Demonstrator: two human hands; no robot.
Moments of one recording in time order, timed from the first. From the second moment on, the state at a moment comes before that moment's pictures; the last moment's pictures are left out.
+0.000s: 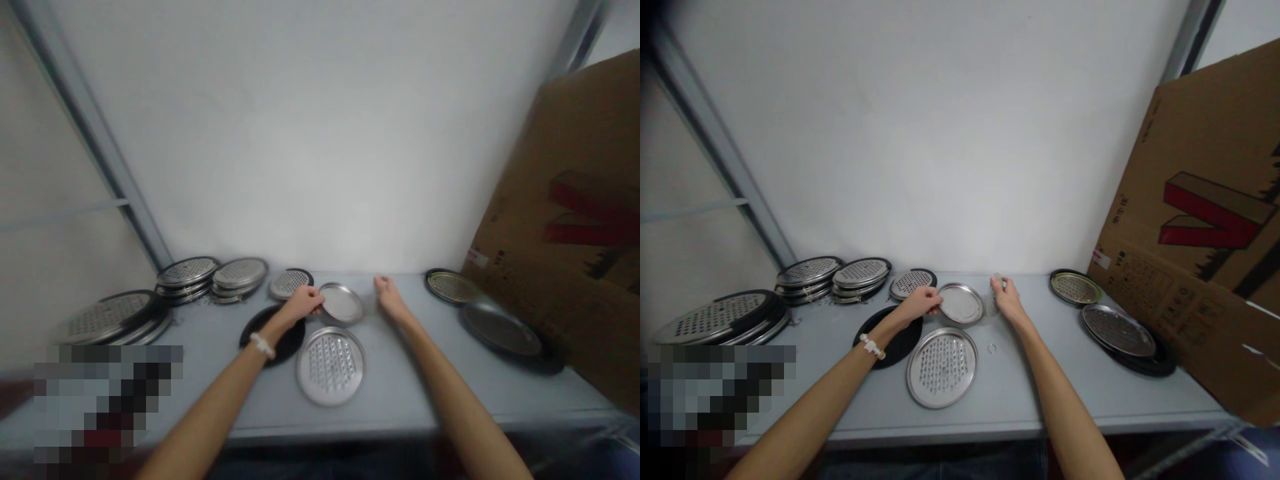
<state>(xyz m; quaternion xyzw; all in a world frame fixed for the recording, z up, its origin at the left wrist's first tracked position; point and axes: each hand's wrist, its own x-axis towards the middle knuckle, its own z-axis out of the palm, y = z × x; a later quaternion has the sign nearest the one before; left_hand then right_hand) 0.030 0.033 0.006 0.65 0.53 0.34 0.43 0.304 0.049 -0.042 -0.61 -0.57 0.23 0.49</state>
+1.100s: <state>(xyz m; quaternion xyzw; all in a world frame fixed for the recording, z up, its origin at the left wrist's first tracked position) 0.054 -0.005 0.003 0.46 0.45 0.51 0.57 0.303 0.024 -0.021 -0.63 -0.47 0.37 0.50</state>
